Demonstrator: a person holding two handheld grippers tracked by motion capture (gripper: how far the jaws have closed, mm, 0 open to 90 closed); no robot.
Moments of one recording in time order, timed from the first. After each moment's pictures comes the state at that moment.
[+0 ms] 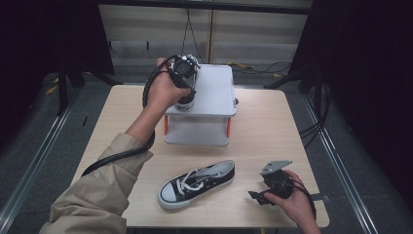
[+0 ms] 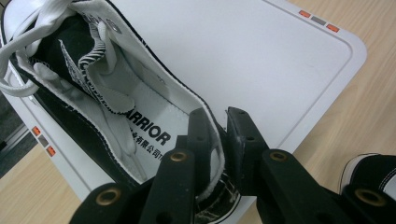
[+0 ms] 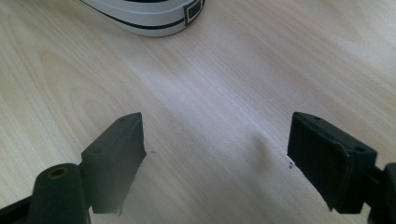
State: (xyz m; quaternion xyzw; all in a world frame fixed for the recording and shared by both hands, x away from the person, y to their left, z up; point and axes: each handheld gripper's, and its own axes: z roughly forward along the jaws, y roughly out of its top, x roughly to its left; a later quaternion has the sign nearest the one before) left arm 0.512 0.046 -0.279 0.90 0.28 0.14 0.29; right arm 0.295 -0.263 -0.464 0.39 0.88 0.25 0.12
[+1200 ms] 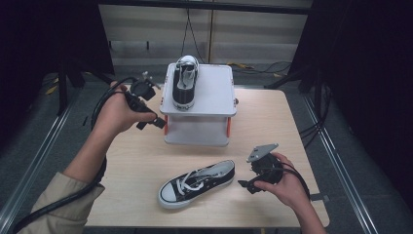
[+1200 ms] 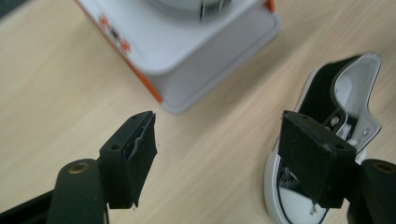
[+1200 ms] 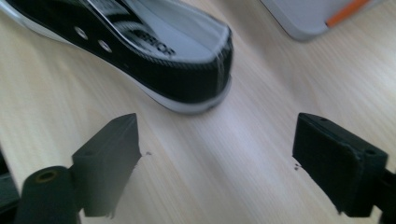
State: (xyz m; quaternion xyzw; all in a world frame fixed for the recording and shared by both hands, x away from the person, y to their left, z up) left arm 0.441 0.142 -0.294 0.90 0.36 0.06 0.24; right arm 0.321 -0.223 -0.415 0.30 0.91 0.25 0.13
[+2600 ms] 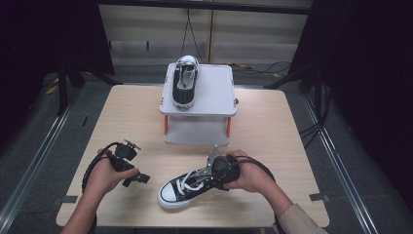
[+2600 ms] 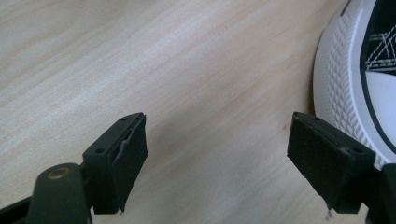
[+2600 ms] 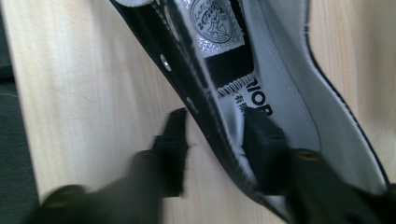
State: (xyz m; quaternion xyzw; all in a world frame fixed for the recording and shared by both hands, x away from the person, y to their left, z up) left arm 0.382 0.202 -0.454 0.87 0.44 -0.03 0.22; right arm 0.349 -0.122 -0.434 0.10 0.99 0.10 0.04
